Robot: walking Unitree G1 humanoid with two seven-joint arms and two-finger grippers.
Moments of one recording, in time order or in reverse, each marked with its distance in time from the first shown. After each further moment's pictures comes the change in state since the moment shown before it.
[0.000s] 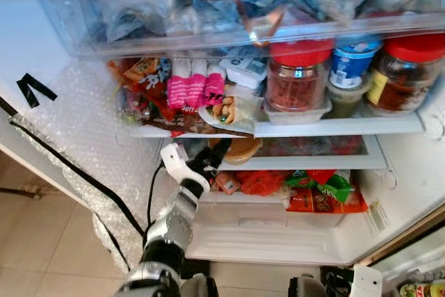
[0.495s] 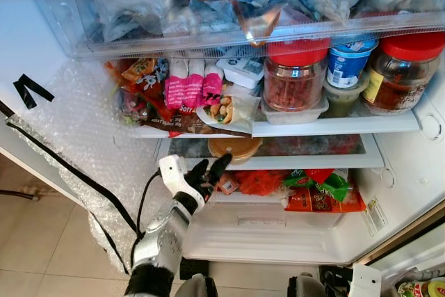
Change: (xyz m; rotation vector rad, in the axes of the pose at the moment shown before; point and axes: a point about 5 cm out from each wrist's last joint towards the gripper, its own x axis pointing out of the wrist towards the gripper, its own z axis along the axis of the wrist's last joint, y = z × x) left arm -0.026 -0.001 -0.001 0.196 0.106 -0.069; right arm 0.001 0.001 0.001 0.001 0.002 0.003
